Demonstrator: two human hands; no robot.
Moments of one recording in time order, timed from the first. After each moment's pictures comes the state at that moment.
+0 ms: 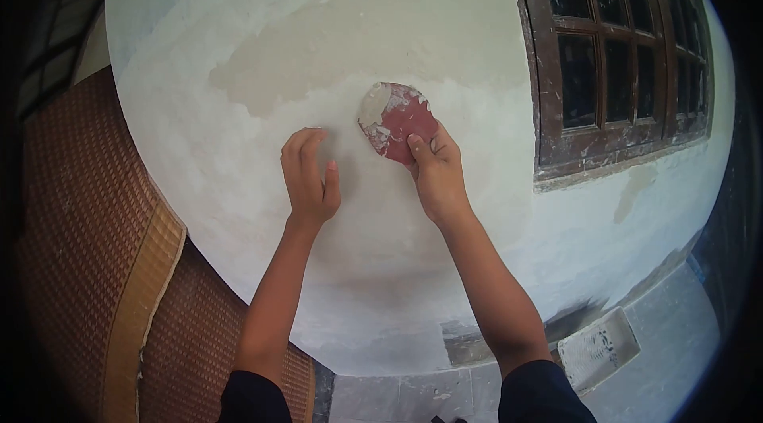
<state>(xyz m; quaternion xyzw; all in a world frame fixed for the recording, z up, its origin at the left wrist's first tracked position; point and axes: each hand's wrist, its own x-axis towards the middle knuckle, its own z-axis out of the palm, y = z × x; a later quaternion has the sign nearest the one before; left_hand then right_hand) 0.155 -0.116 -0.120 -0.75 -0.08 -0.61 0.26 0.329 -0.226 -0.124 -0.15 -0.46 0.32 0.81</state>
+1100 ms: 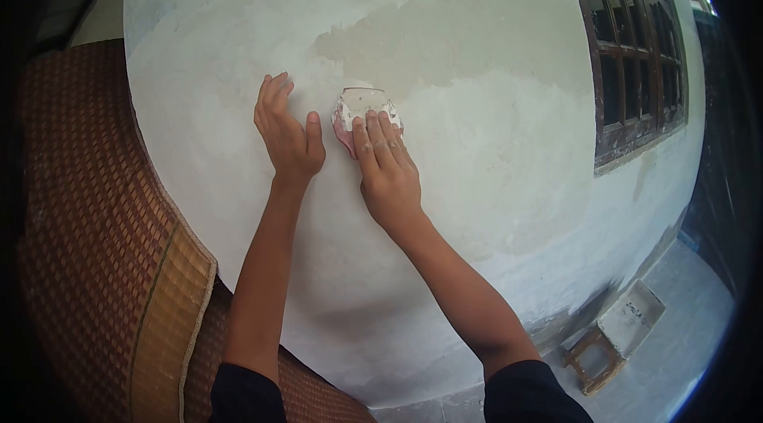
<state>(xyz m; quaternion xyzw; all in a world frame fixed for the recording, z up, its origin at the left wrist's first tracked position) -0.013 0.021 -0.031 -0.63 0.01 -0.70 0.33 0.101 -0.081 -0.111 -0.41 -0.50 -0.55 0.54</state>
